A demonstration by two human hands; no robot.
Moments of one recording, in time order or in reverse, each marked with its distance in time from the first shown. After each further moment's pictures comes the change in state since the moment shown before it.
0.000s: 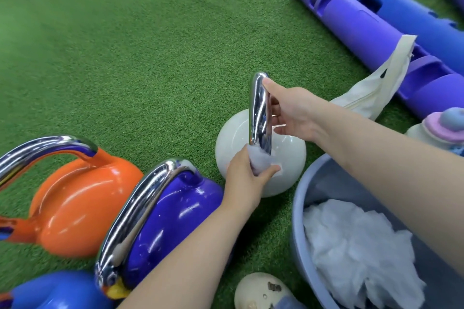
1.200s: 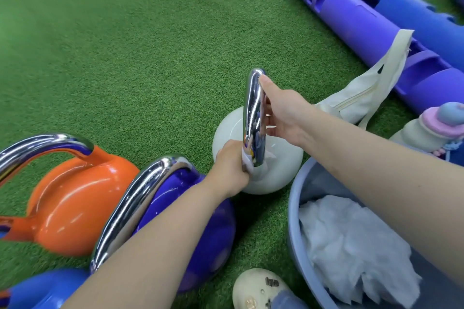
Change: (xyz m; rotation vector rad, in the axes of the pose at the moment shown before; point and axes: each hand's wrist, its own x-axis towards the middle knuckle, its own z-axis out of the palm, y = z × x) left_hand 0.036 -0.024 -0.020 0.475 -0.329 0.104; right_hand 0.003 0.010 0.012 0.136 0.088 0.006
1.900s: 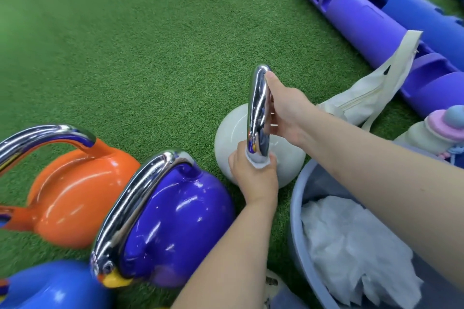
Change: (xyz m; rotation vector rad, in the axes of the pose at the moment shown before) left_hand -0.009 0.048 0.053 -0.550 0.795 -0.278; right_hand 0.000 0.001 0.006 0.033 0.041 -0.005
